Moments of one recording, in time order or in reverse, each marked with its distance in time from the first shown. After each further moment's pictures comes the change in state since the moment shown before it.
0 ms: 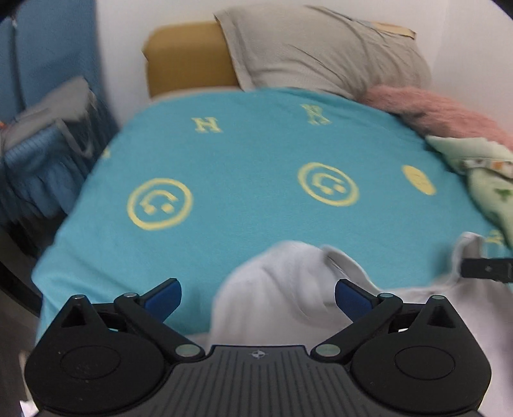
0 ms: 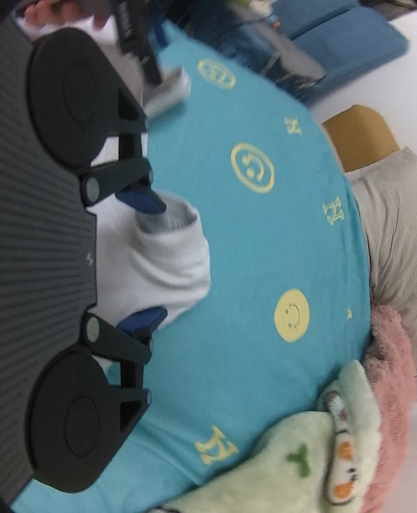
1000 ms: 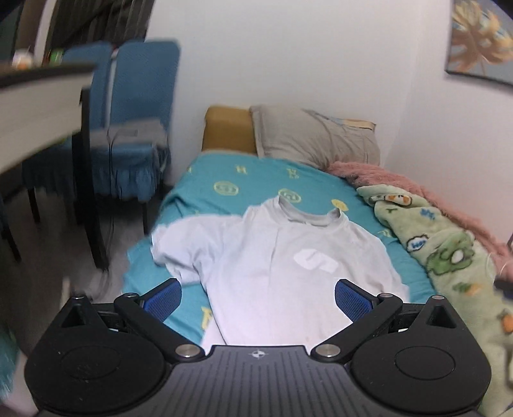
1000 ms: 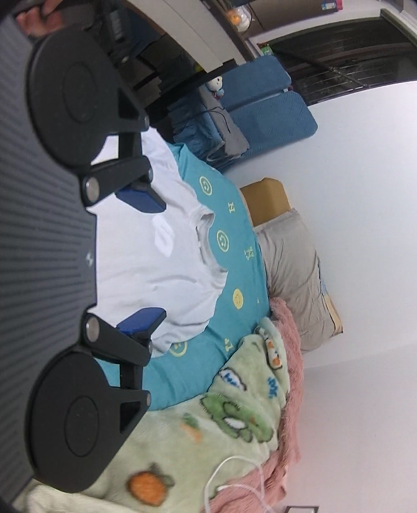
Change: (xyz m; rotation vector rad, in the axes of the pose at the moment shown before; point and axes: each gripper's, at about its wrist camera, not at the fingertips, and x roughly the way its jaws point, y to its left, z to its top) left arm -0.432 0.012 -0.274 -0.202 -0.263 -0.049; right arm -0.389 0.011 -0.288 0.027 -0.418 0.052
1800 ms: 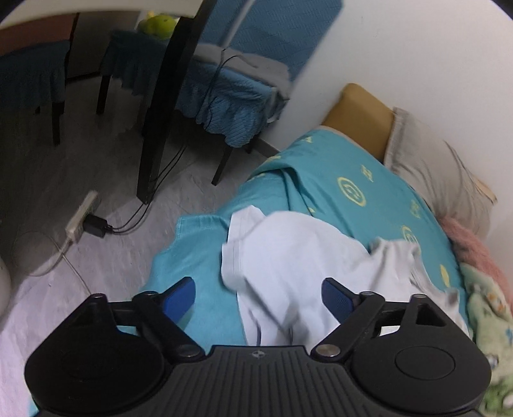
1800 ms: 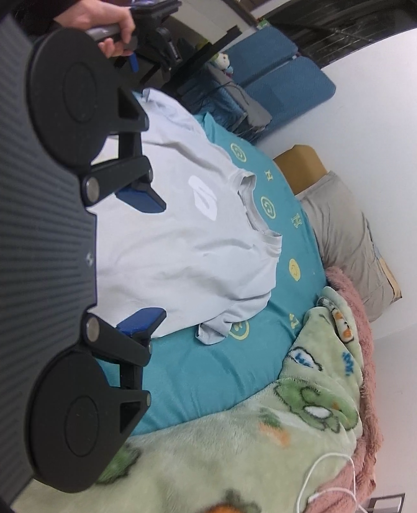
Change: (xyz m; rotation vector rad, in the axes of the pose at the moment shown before) left arm 0.206 0.148 0.043 -0.504 0.088 0.207; right arm 0.089 -0.048 -0.033 0.128 0.163 -0.026
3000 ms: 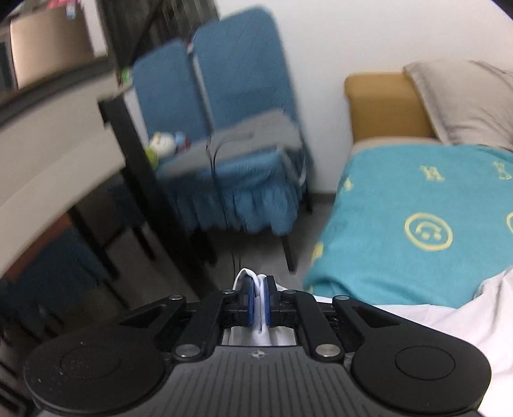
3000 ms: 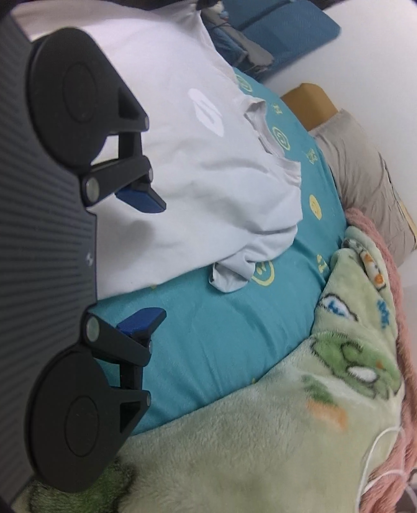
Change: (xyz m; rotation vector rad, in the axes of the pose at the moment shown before) left arm 0.101 -0.116 0.085 0.521 -0.181 0.420; right arm 0.079 -0.039 -0.014 0.054 0.024 -0.184
